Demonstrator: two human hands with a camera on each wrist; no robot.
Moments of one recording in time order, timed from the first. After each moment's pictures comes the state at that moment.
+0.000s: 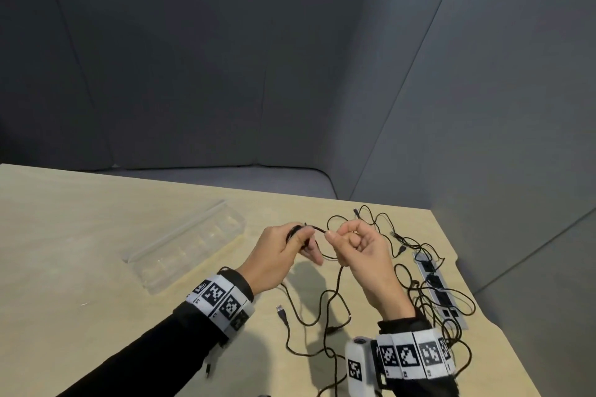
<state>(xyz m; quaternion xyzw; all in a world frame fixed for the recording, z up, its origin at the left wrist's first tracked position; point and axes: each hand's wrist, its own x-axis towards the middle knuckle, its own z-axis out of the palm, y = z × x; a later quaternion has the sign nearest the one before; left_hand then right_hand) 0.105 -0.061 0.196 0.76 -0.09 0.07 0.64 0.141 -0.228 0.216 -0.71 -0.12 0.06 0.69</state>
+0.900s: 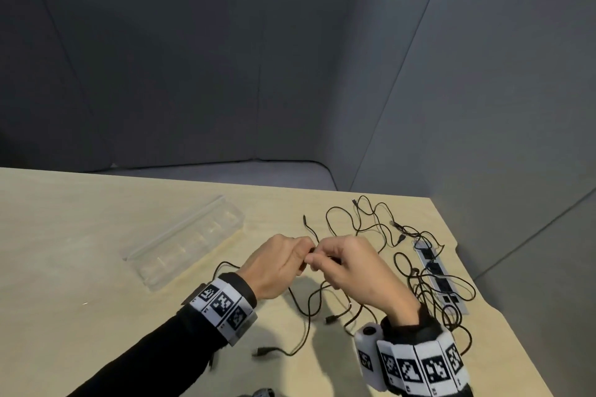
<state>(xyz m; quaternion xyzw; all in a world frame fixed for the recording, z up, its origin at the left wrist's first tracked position) 0.104 -0.057 0.170 0.87 -0.18 0.08 0.45 0.111 -0.232 0.246 -0.88 -0.31 0.10 0.35</state>
